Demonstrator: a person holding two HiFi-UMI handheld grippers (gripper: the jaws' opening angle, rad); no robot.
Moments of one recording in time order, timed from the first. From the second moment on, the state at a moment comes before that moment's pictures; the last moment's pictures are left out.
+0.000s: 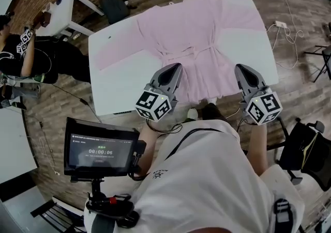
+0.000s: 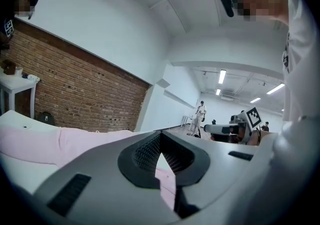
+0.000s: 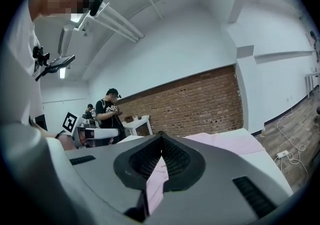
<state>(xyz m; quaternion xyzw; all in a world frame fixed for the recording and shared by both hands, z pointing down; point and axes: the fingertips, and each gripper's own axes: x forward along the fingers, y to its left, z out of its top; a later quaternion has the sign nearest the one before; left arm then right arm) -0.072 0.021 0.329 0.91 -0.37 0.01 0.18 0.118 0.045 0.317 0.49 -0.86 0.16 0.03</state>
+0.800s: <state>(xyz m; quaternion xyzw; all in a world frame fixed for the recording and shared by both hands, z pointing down) 0.107 -0.081 0.366 0.92 -0.33 0.05 0.20 0.333 -0.100 0.432 0.60 -0.77 0.19 0.09</state>
